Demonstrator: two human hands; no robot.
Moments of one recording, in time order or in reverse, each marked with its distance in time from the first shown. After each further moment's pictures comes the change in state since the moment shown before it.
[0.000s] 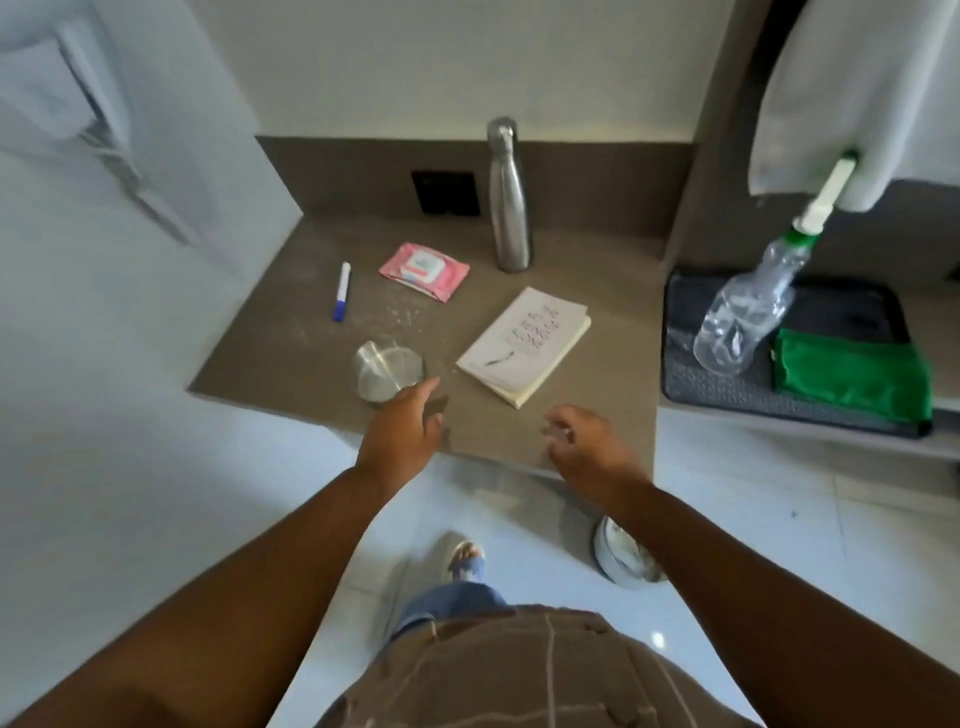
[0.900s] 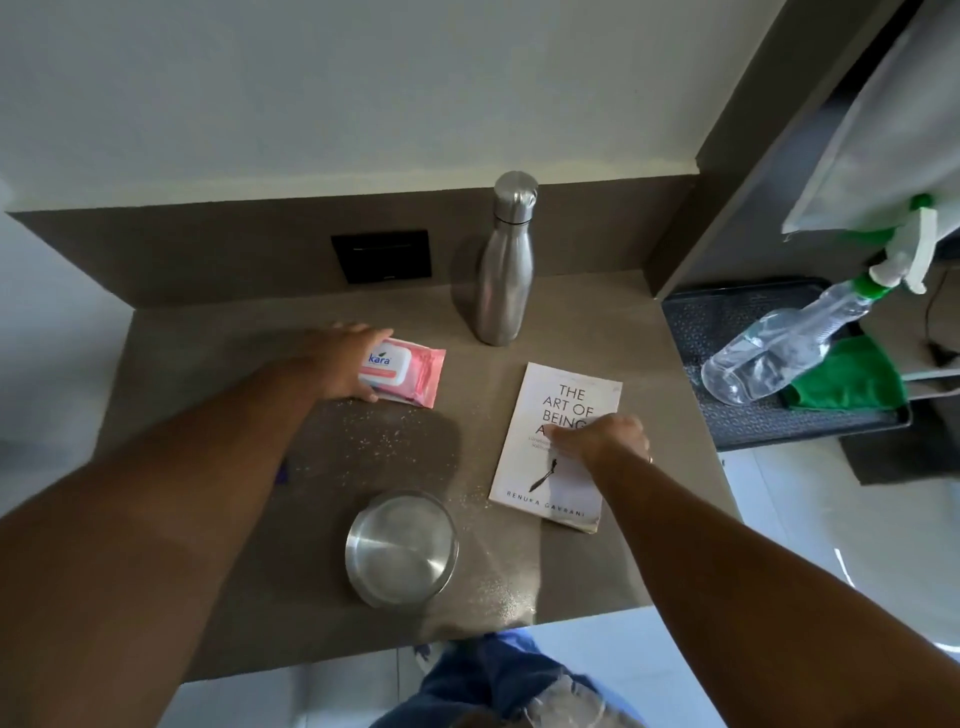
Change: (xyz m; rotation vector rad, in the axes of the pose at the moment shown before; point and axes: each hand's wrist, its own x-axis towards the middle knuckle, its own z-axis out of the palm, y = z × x) left_hand 0.397 -0.100 -0.057 0.627 -0.445 0.493; right_hand 0.220 -0.033 0.039 0.037 0.429 1.132
